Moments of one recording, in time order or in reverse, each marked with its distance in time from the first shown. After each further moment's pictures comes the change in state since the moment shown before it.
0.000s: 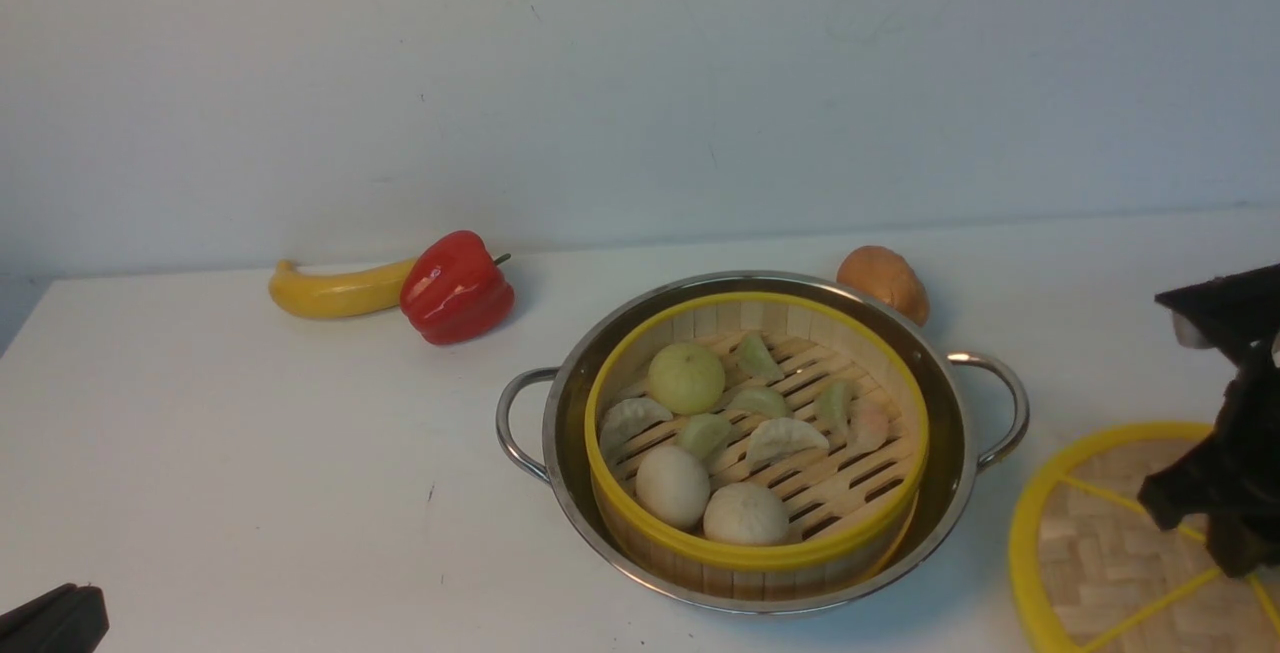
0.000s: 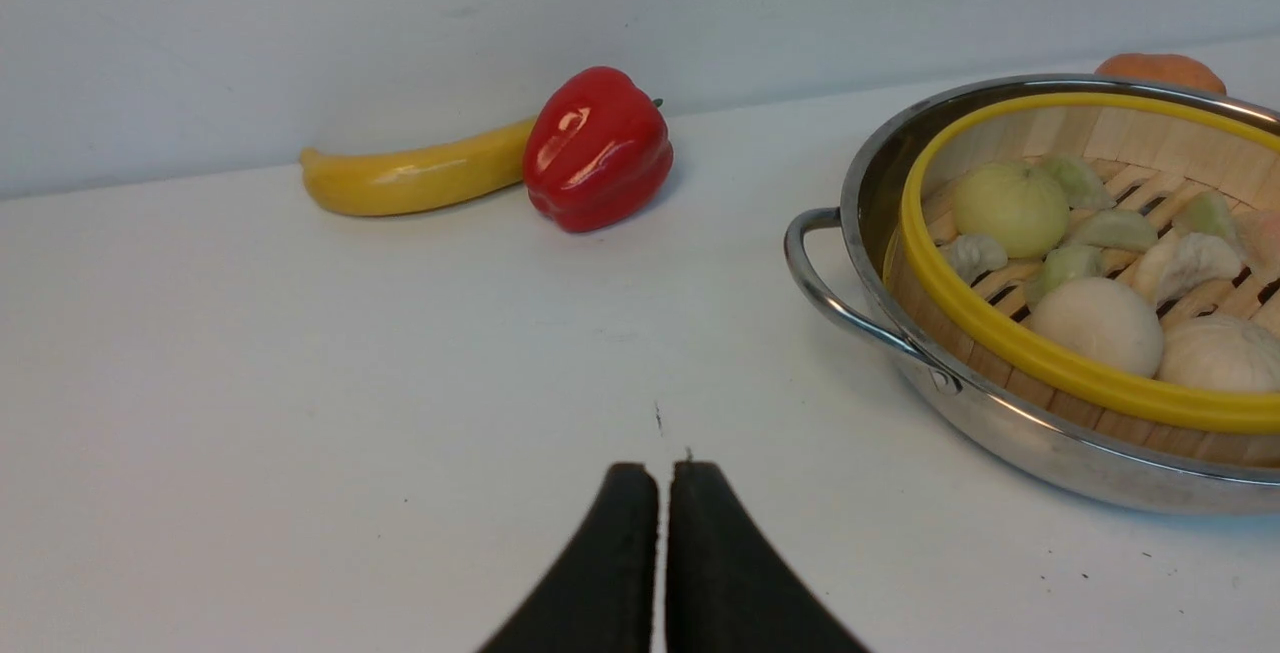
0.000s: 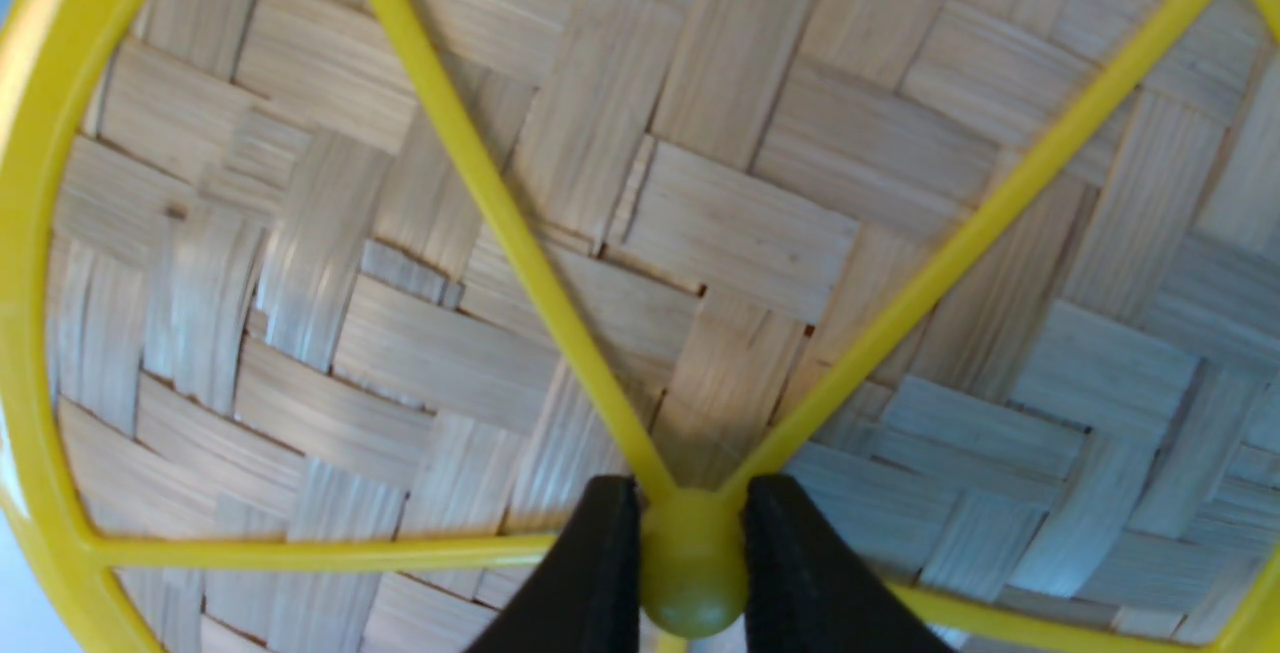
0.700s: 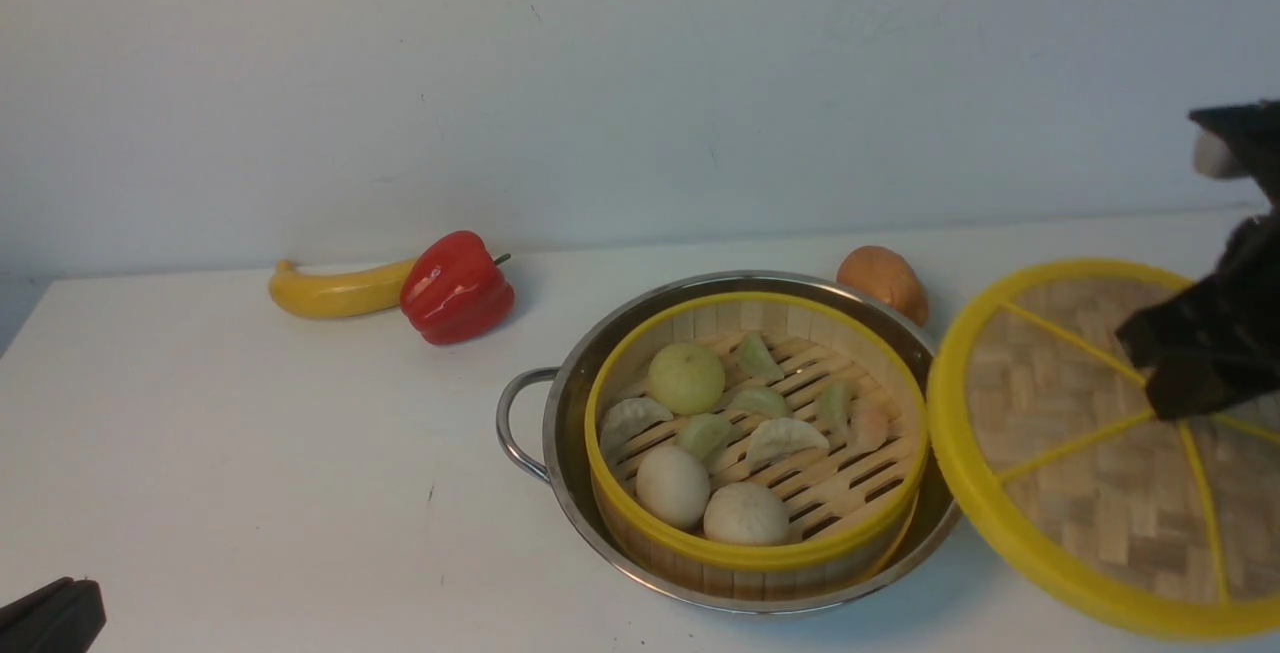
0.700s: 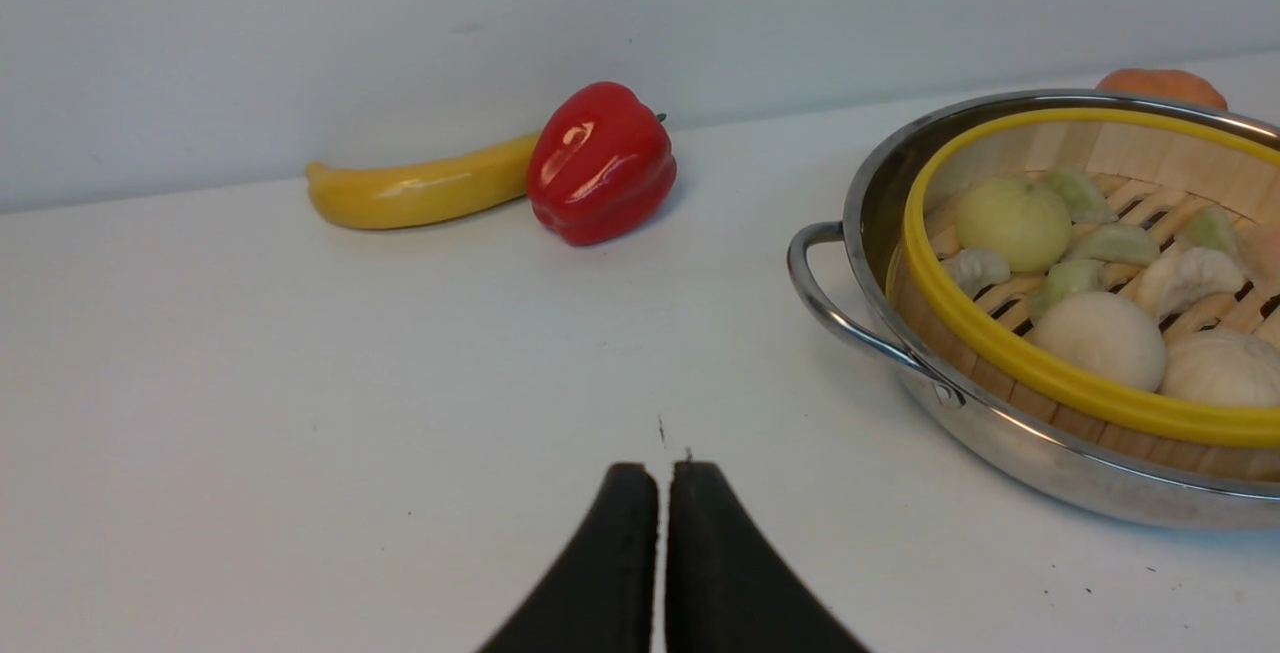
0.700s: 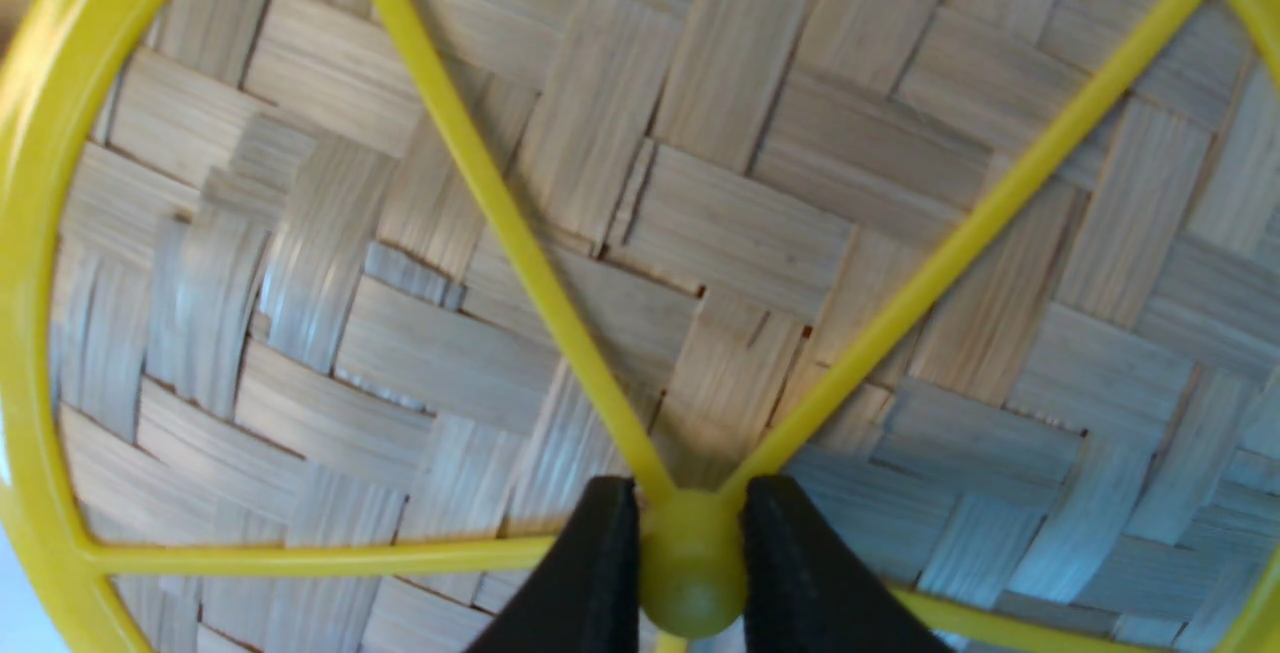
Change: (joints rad) right arm 0.010 -0.073 -0.228 0.193 0.023 -0.044; left arm 0.000 0.000 0.000 0.000 -0.012 0.000
